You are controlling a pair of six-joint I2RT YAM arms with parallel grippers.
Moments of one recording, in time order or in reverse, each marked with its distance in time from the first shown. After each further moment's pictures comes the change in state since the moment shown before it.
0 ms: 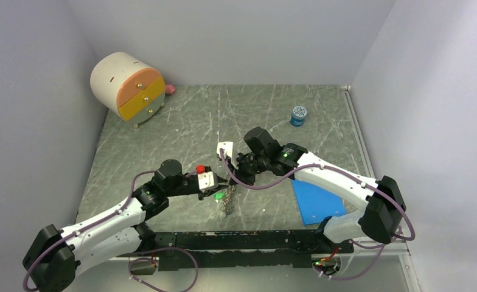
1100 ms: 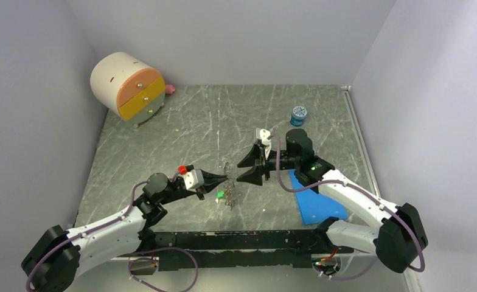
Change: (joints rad) left arm -0.001 -0.031 -0.192 0.501 -0.097 -0.261; right arm -0.253 -0.264 -0.356 0.591 -0.344 0.286
